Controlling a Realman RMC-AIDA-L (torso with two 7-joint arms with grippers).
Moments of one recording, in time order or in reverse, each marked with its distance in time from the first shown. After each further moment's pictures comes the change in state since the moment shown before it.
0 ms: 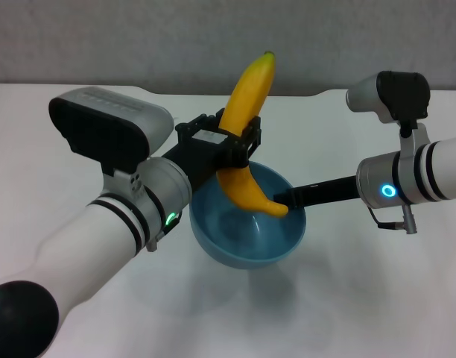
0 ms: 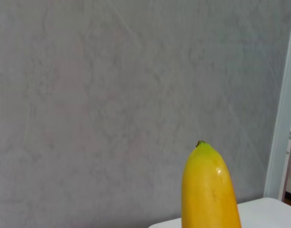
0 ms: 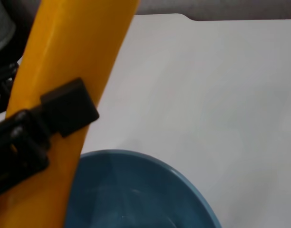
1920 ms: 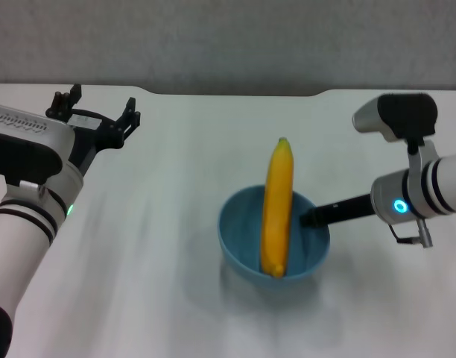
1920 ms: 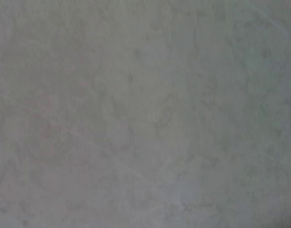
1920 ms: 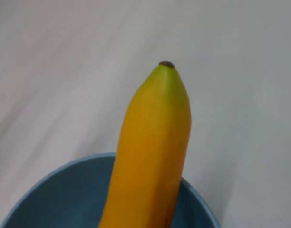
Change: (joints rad) left arm 0.021 -0.001 -0.137 0.283 0.254 0.323 -0.041; right arm 0.064 -0.003 0.061 0.179 -0.121 0.048 0.000
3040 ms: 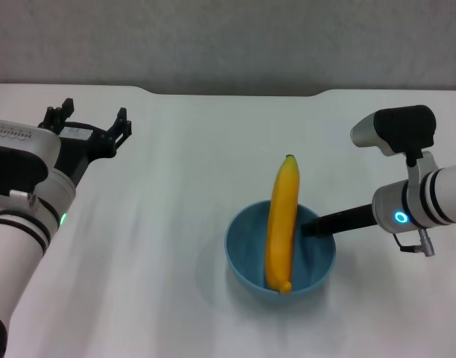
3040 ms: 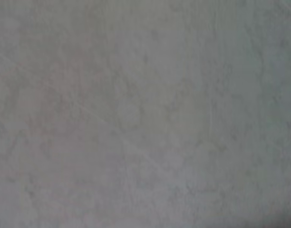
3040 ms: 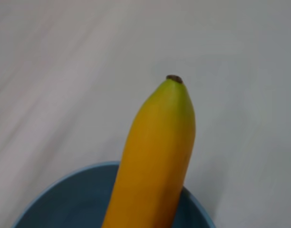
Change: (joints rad) left arm 0.004 0.002 0.006 0.043 0.006 0.012 -0.099; right arm -0.006 0.014 -0.014 0.025 -0.026 0.054 -0.028
